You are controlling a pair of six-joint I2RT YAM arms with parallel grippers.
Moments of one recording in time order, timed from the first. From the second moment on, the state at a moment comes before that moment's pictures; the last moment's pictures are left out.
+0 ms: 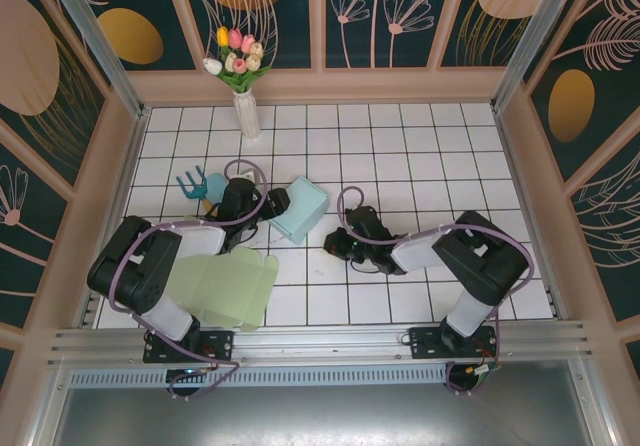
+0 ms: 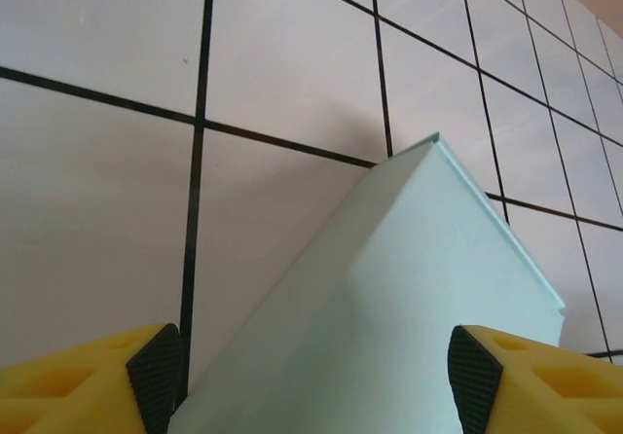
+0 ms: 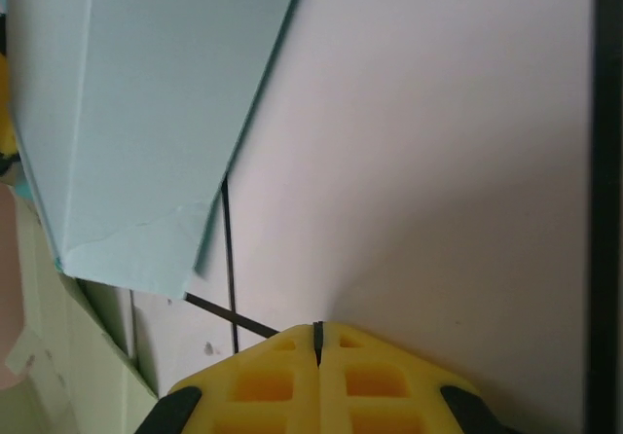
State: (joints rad) left arm -0.44 1.62 0.59 0.42 0.10 -0.72; right arm 0.80 1.69 0.54 0.43 -0.24 1.04
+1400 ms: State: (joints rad) left arm -0.62 1.64 0.46 0.64 -0.12 -0.96; right arm 0.84 1.78 0.60 0.52 -0.25 1.16
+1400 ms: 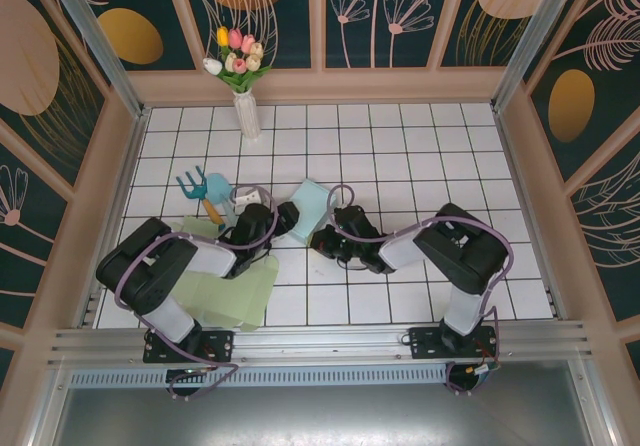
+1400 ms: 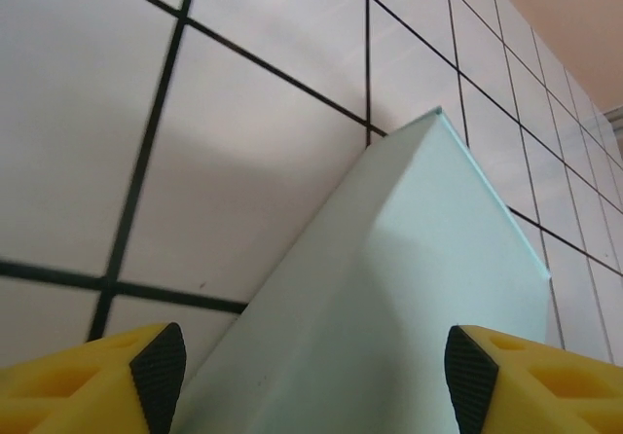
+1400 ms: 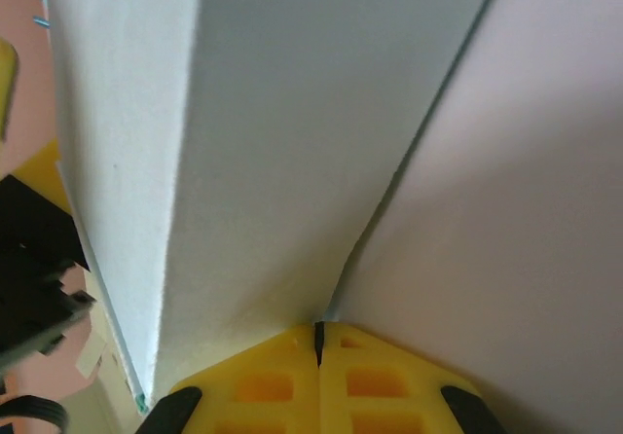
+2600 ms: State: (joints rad) left arm -0.73 1.46 0.34 0.63 -0.13 -1.08; right arm 0.56 1.87 1.13 0.01 -0.16 0.25
